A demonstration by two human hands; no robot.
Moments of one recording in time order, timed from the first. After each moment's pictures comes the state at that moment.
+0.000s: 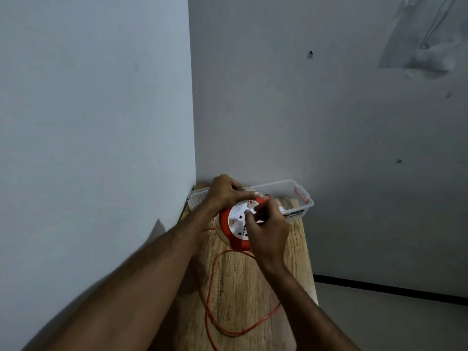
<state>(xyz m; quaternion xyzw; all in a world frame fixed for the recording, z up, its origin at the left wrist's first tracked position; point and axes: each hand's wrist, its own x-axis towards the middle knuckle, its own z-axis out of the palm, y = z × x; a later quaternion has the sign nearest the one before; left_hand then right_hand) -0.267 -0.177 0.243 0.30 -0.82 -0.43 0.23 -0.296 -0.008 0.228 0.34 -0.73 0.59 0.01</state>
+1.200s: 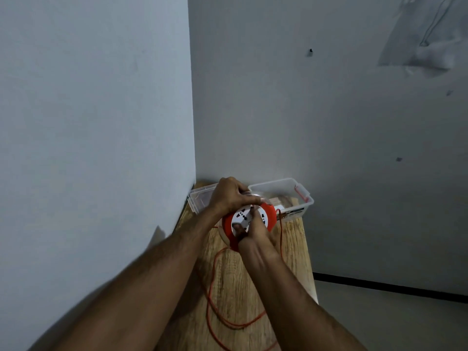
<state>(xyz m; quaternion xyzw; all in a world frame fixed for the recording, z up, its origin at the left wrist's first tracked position) -0.270 -0.160 0.237 0.28 -0.86 -0.36 0.24 -0.295 -0.056 0.214 -0.25 -0.51 0.75 -0.35</state>
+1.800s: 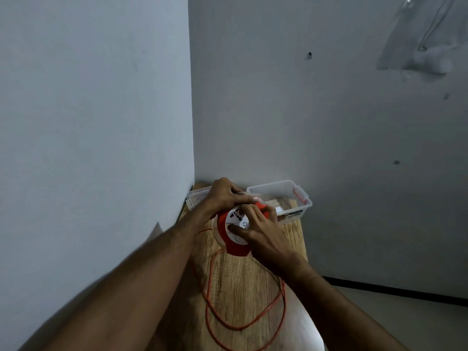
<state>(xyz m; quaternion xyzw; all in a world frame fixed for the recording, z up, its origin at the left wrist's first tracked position) -0.263 -0.175 0.242 0.28 -0.83 -0.45 0.19 -0.336 0.003 0.216 0.70 -0.70 0.04 0.15</state>
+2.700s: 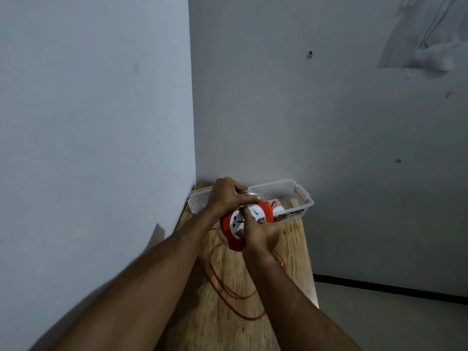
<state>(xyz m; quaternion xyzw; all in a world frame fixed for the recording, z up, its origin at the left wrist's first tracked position) -0.267 -0.165 0.239 0.31 -0.84 -0.37 0.25 -0.290 -0.045 0.211 -0.03 -0.70 0.68 -0.24</state>
